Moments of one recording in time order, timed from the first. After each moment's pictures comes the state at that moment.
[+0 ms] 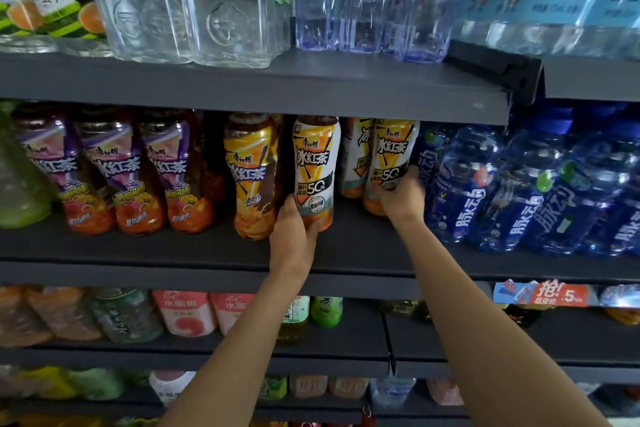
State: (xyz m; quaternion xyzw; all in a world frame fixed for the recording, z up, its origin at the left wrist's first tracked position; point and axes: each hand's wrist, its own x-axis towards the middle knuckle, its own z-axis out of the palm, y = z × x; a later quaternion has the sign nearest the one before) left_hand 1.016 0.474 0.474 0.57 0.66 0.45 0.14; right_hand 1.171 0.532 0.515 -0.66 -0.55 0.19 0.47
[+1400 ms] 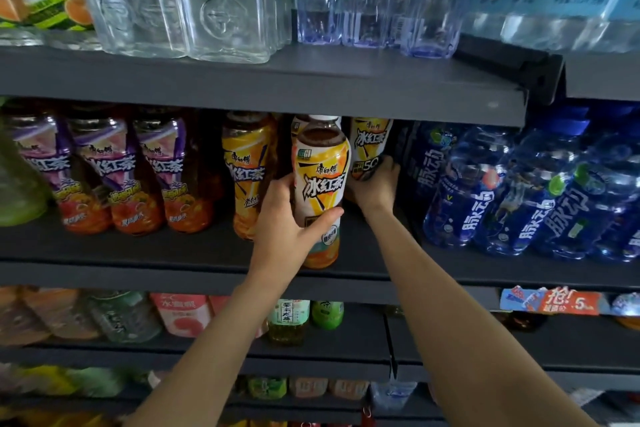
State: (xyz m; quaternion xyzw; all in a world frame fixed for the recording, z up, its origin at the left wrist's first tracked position) left_hand 1.003 0.444 0.510 0.62 0.54 0.56 0.12; right_hand 1.134 0.578 0.496 -0.64 -0.56 0.20 0.48
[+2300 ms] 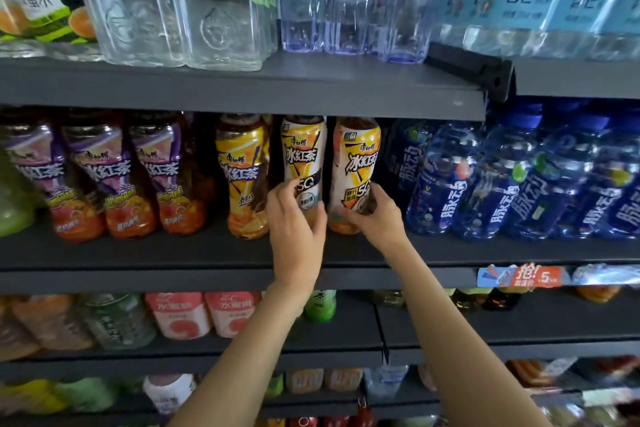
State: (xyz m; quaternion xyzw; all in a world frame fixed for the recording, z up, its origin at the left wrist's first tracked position) left_hand 1.036 0.446 0.494 0.58 0.58 0.57 0.01; right_hand 1.162 0.490 0.496 -0.57 -0.64 0.23 0.45
